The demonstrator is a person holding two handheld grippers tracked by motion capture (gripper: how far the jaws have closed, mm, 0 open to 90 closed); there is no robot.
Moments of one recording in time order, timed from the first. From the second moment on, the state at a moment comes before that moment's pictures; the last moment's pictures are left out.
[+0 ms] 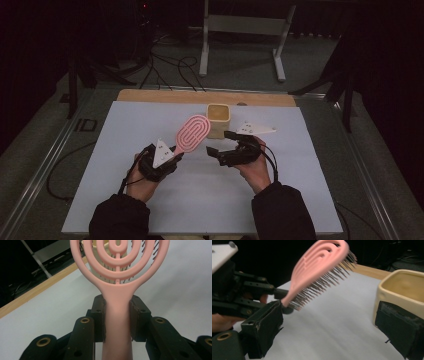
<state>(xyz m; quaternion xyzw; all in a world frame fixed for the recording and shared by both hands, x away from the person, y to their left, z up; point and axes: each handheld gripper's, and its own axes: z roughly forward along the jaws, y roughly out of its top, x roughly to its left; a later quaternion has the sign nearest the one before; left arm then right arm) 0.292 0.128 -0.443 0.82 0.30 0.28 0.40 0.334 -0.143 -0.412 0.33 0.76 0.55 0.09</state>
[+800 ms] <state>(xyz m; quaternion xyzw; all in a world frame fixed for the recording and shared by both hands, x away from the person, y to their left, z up) 0.281 0.113 -0.439 0.82 0.26 0.29 0.43 0.335 -0.109 -0.409 0.32 0.77 0.56 0.04</state>
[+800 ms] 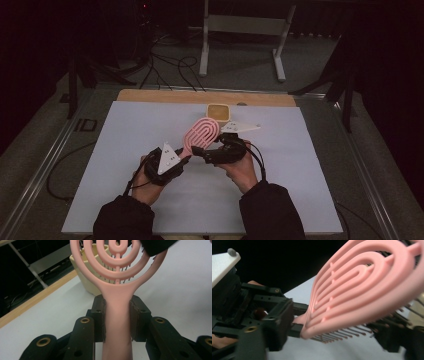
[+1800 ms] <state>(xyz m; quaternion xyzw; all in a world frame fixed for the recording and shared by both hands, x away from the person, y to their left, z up) 0.282 0.112 -0.446 0.81 0.26 0.28 0.44 0.340 -0.102 -0.412 0.35 0.75 0.56 -0.03</state>
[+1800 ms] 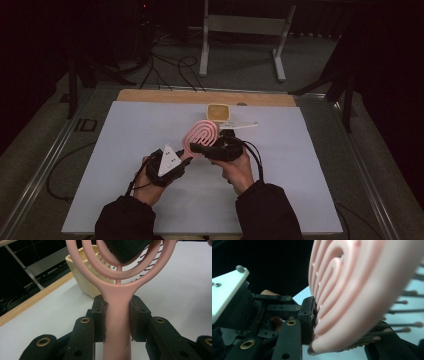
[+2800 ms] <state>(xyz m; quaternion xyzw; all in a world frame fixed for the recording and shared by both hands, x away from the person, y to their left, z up) 0.289 0.119 -0.446 0.79 0.30 0.24 0.47 0.338 -0.099 -0.412 0.33 0.75 0.57 -0.03</state>
